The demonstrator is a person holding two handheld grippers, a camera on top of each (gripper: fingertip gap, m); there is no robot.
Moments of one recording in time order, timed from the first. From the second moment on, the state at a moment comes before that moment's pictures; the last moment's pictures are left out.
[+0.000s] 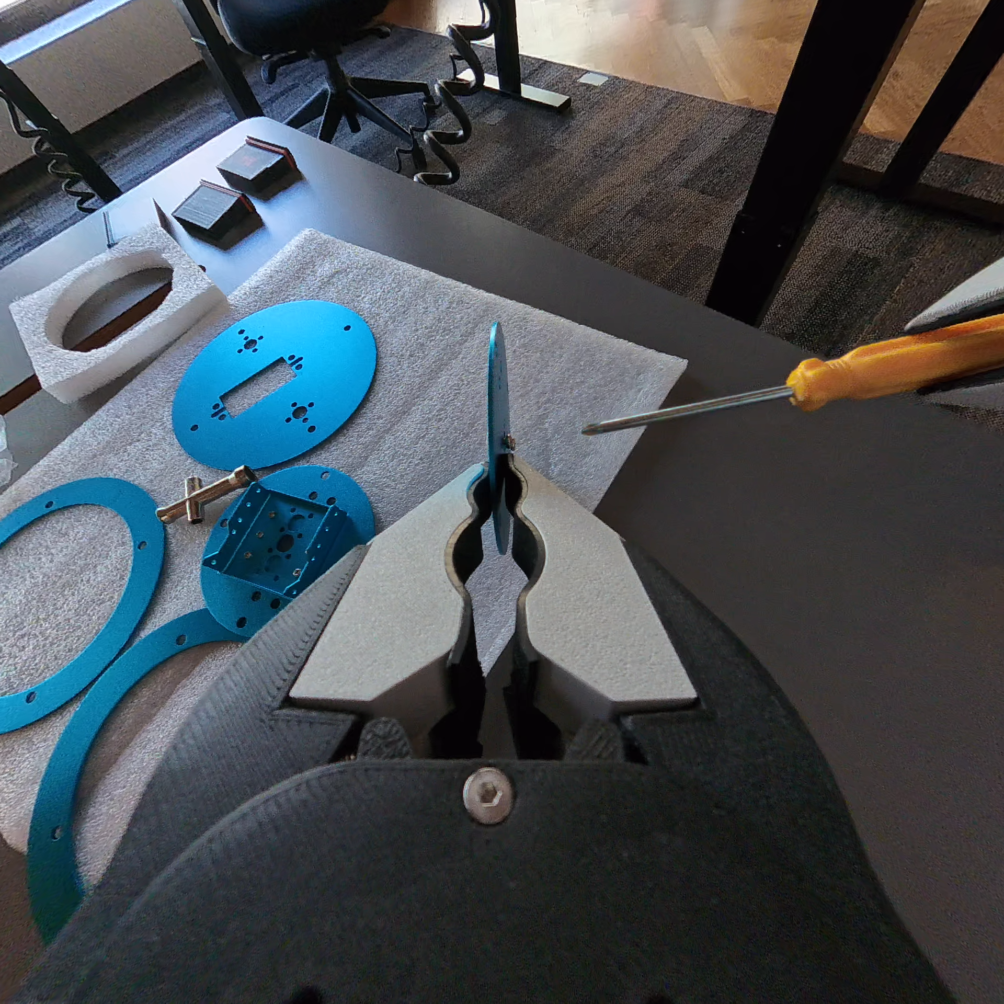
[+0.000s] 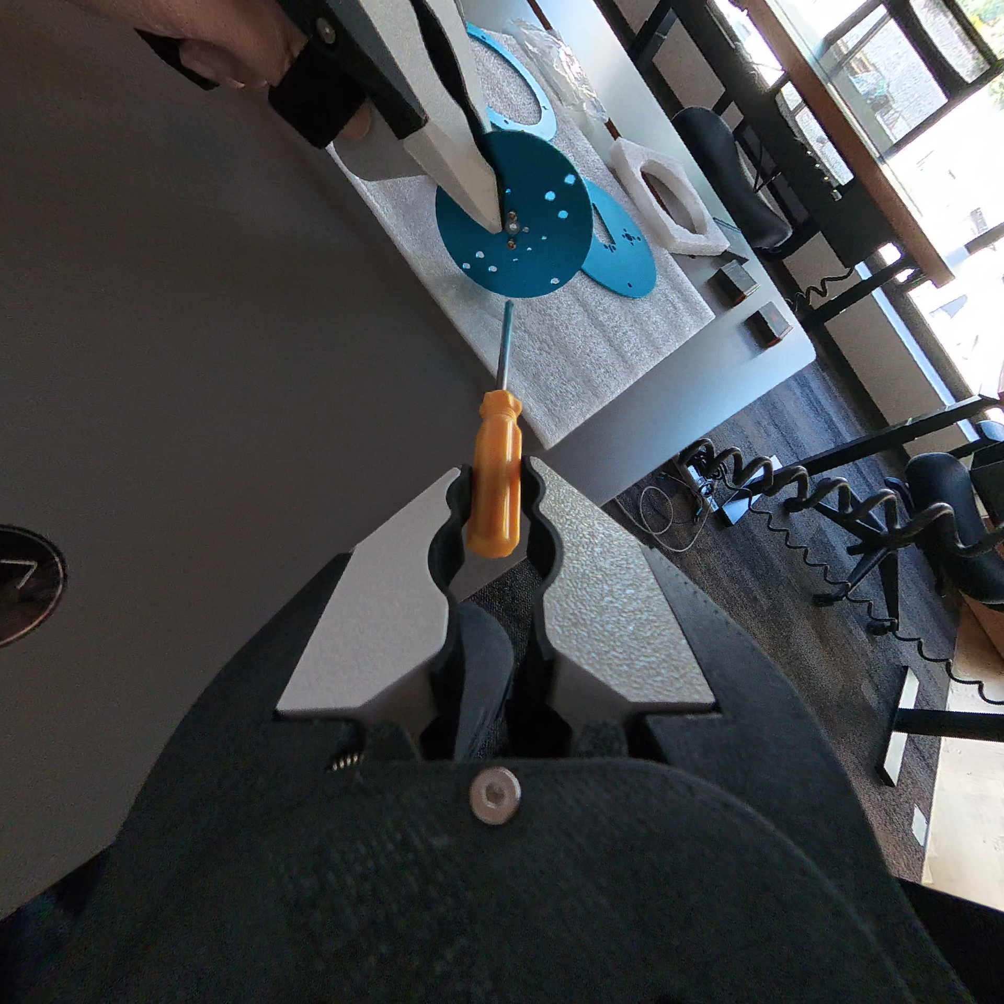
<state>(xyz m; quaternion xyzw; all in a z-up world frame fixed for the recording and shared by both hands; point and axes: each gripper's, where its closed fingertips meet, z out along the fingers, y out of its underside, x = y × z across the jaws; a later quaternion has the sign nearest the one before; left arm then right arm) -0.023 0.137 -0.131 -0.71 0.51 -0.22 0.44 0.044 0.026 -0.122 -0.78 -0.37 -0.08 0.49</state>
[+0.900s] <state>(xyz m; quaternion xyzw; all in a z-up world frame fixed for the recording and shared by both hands) -0.024 0.140 -0.131 -0.72 0.49 -0.27 0.42 0.023 0.047 -0.117 -0.76 -0.38 -0.12 0.51</state>
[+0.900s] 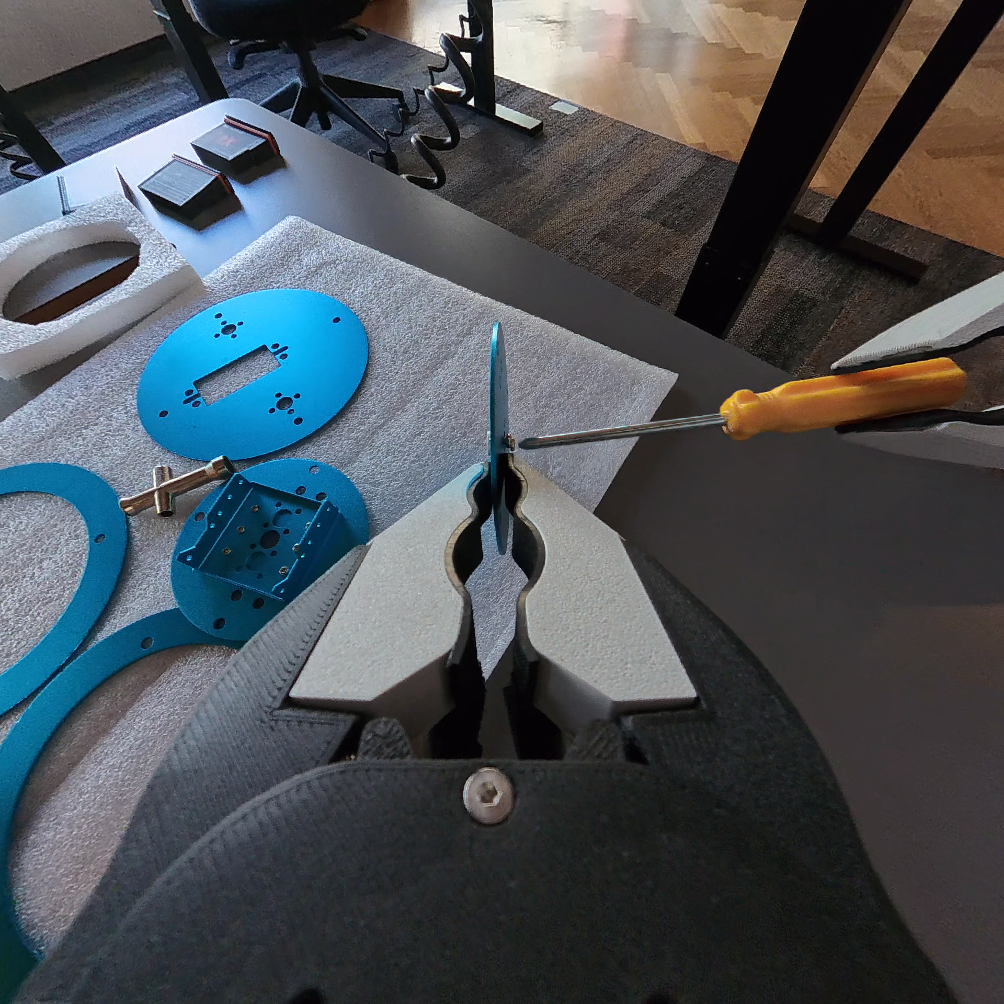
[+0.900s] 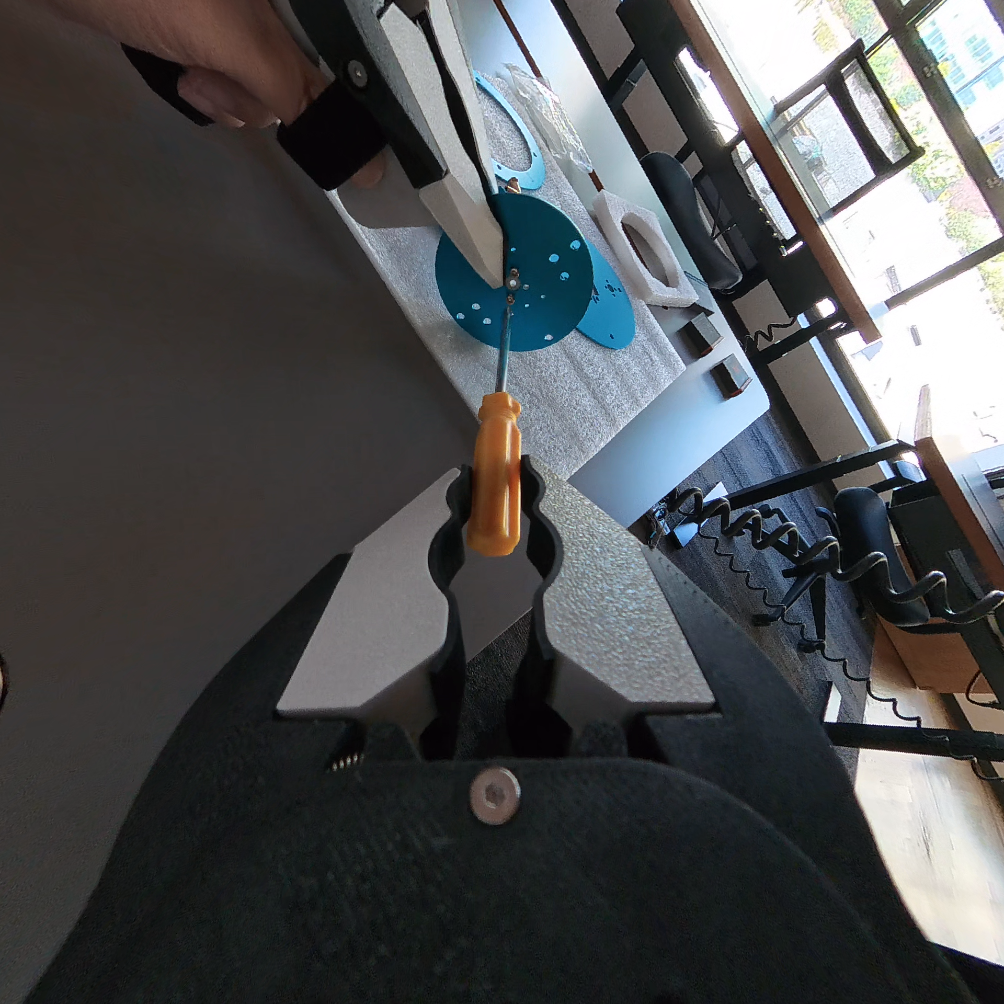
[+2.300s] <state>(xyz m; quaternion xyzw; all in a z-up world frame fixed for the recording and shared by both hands) -0.024 0.139 -0.131 -0.71 0.49 -0.27 0.42 0.021 0.049 -0.111 -0.75 -0.39 -0.13 0.52</state>
